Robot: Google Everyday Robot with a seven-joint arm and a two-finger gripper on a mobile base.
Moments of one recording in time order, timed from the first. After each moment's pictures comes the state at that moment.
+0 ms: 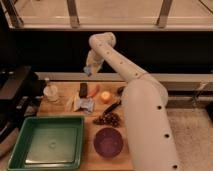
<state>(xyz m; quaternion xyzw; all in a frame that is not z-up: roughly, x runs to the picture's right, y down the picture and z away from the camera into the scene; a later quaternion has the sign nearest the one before) -0.089 -0.142 0.900 -0.14 -0.20 -0.21 0.95</state>
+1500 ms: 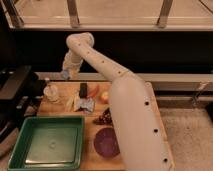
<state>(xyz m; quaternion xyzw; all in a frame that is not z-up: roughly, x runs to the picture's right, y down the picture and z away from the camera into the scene) -0.227 -0.106 0.857 -0.14 -0.30 -0.29 0.90</state>
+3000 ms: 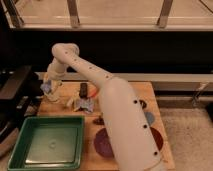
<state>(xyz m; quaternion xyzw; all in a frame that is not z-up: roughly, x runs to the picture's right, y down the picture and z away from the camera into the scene) -0.310 -0.032 0.844 -0.21 -0.39 -0.27 0.85</state>
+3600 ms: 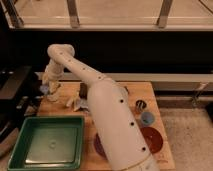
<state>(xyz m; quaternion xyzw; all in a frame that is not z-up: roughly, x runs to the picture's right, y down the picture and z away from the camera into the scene) -0.322 -0.029 0.859 -0.24 -0.37 -0.27 0.85</state>
